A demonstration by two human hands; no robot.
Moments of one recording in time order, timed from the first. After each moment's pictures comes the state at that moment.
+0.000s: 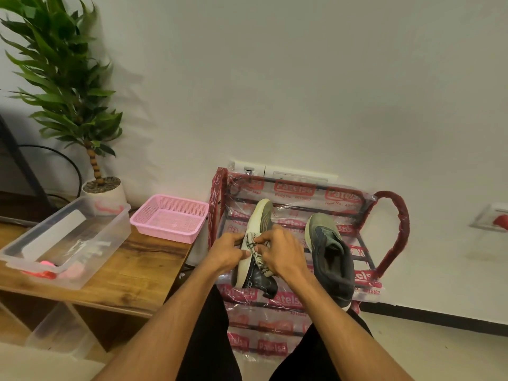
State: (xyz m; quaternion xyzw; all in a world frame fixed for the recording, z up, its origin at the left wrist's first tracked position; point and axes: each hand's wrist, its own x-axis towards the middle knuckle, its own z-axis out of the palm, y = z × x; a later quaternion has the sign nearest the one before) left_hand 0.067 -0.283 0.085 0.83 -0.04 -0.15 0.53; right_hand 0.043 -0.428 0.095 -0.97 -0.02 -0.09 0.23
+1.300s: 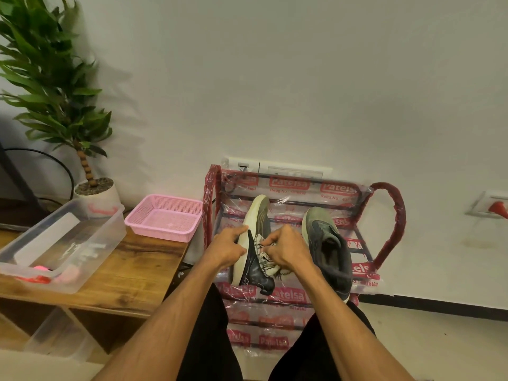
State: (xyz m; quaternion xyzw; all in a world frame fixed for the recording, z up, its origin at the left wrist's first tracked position) left_hand 0.080 -0.288 0.073 0.86 -0.06 -0.13 0.48; right_hand 0.060 -0.449 0.081 -0.95 0.08 0.00 0.31
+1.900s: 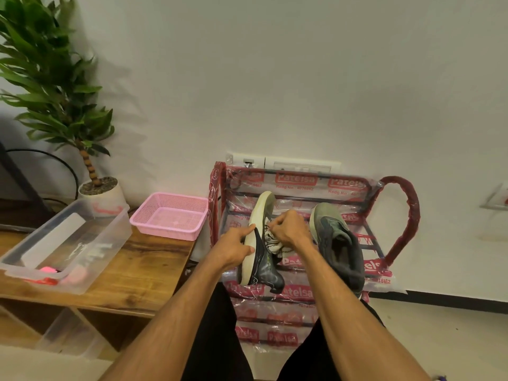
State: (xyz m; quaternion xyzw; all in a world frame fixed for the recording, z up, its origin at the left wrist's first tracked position) left_hand 0.086 -0.285 0.069 0.87 -0.07 -0.16 0.47; right_hand 0.102 -0.445 0.086 -0.93 0.13 0.02 0.34
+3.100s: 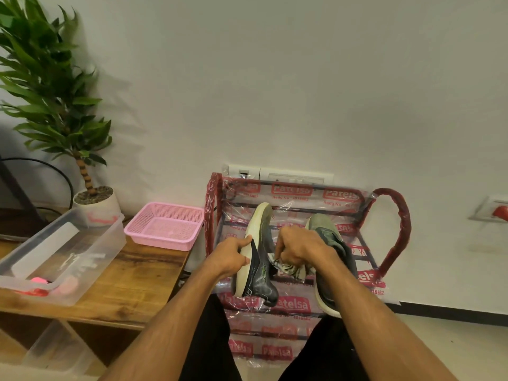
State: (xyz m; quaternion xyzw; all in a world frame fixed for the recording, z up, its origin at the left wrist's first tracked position) left_hand 0.086 -0.287 0.076 0.88 -0.08 -0.17 0.43; right_hand 0.076 -0.470 0.122 -0.99 -0.04 0.12 0.06
